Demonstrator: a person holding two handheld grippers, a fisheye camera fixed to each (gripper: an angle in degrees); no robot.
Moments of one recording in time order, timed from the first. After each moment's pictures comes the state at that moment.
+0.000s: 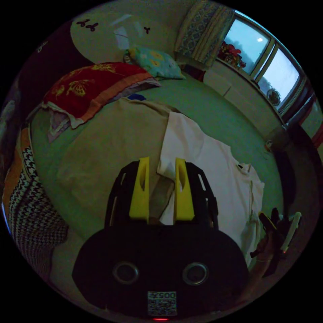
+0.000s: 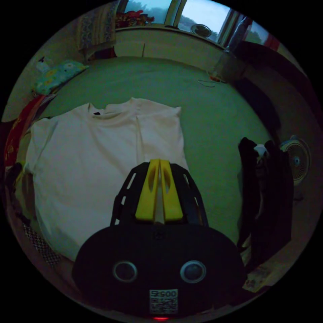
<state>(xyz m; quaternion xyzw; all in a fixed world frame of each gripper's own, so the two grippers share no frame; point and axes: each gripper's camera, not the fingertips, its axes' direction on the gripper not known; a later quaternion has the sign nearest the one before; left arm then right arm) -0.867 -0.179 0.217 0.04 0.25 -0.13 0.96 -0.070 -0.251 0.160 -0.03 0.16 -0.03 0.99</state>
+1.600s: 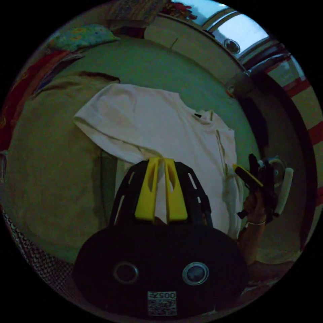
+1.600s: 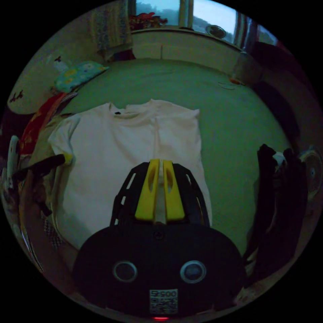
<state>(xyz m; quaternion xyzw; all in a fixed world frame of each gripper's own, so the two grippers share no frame) -0.836 -0.344 0.267 0.08 0.24 0.22 0.94 -0.224 -0.315 0.232 0.01 0.17 -0.10 0.98</state>
